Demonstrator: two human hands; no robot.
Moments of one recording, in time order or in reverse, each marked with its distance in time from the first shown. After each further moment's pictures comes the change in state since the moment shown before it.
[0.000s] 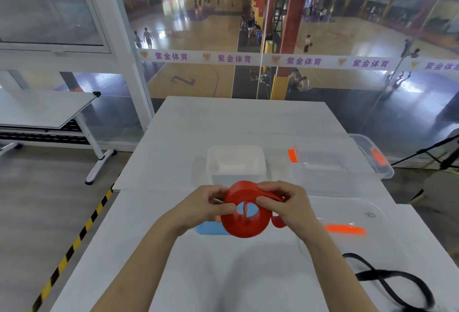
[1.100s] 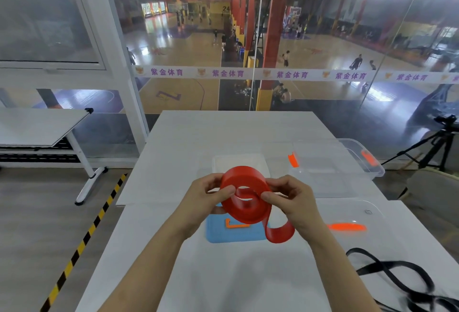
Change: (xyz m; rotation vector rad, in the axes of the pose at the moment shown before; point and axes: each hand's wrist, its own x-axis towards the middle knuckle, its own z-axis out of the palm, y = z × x) left_hand -0.051 0.004 -0.048 -0.302 0.147 0.214; right_hand -0.028 -0.034 0.064 0.039 0.128 -0.133
